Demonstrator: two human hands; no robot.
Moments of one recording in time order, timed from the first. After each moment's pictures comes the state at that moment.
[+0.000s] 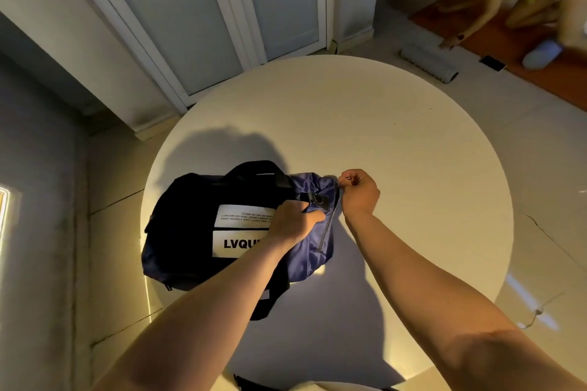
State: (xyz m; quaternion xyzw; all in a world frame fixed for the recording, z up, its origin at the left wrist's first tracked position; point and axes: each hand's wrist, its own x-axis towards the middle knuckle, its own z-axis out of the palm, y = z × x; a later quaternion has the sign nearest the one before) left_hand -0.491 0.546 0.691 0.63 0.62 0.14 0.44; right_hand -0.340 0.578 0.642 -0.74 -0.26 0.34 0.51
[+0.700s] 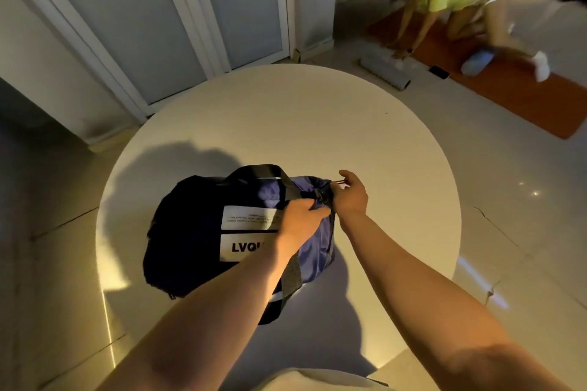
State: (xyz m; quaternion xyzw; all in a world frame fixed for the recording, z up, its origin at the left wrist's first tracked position) left_hand -0.412 0.534 0.692 0.55 0.58 0.22 0.56; right_hand -0.286 0.552 0.657 -0.78 -0.27 0.36 0.44
